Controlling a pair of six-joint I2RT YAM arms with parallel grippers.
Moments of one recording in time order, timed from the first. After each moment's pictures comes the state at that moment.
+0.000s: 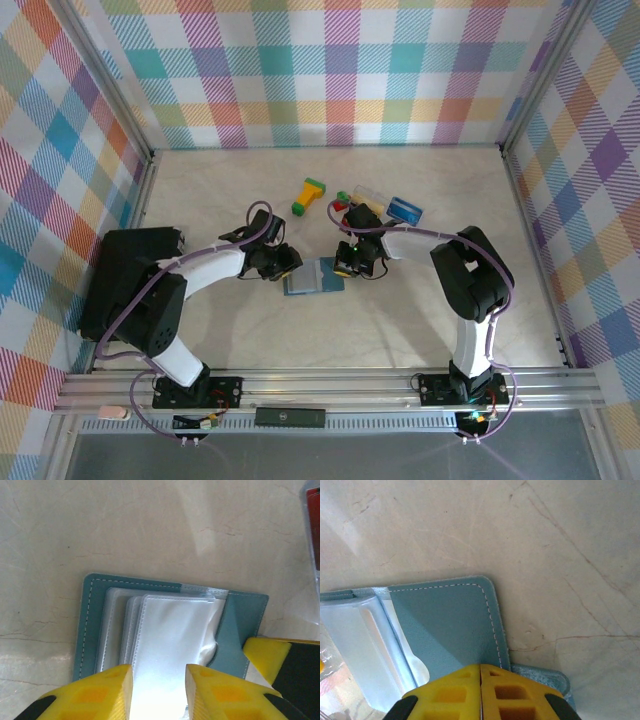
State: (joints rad) left arm -0.49 1.62 0.92 -0.37 0.24 -0.90; right arm 0.60 1.90 1.14 -0.42 -0.36 0.81
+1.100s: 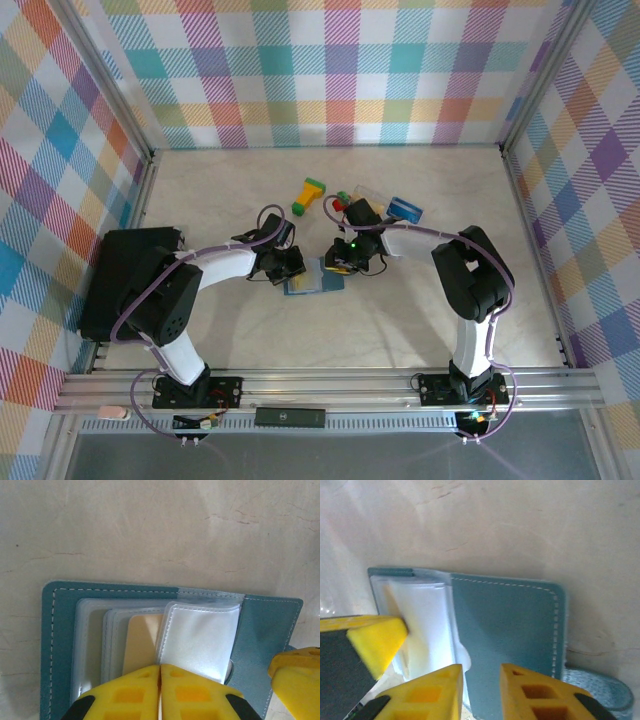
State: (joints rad) left arm -0.53 1.71 0.93 -0.31 0.22 -0.90; right arm 0.61 1.90 1.18 -0.41 -0.48 0.70
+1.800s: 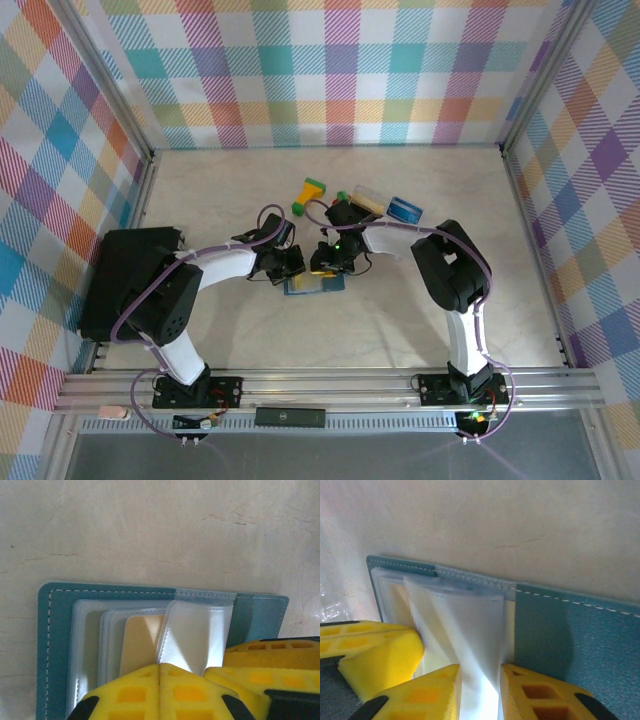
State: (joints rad) left arm -0.53 1.71 0.93 -0.30 0.23 -0.91; right arm 0.67 2.03 1.32 -0.47 -0.49 0.67
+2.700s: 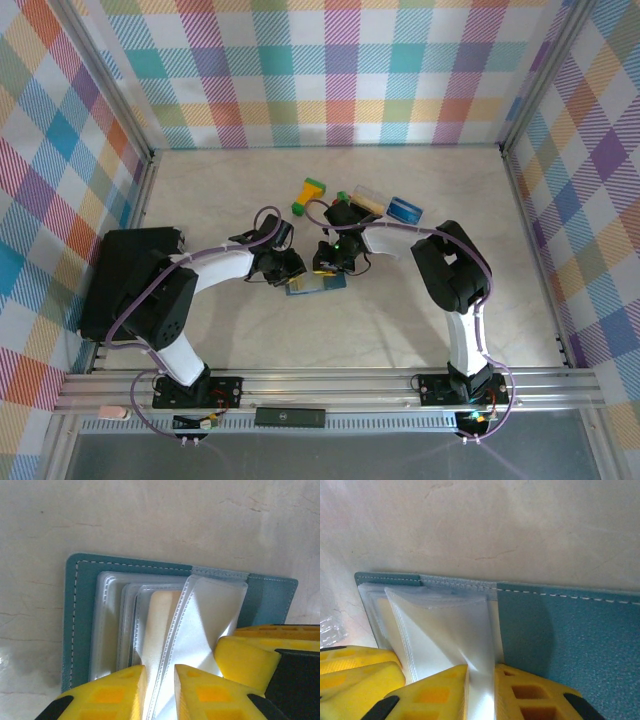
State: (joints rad) left arm -0.54 1.68 0.92 -0.35 0.24 -0.94; right arm 0.67 2.03 1.32 -0.47 -0.43 0.71
